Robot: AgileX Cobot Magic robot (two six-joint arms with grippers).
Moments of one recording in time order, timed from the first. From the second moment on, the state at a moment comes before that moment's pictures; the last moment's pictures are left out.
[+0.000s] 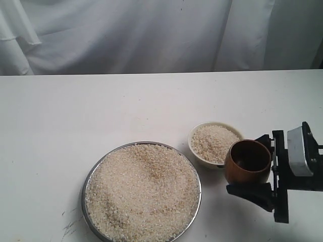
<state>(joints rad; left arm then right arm) 0.01 0.01 0.00 -0.04 0.29 0.01 -0.06 1.92 -0.54 -1.54 -1.20 0.20</state>
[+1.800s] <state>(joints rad) 0.01 0.01 0.00 -0.04 0.29 0.01 -0.14 2.06 -0.59 -1.72 -1.20 0.11</state>
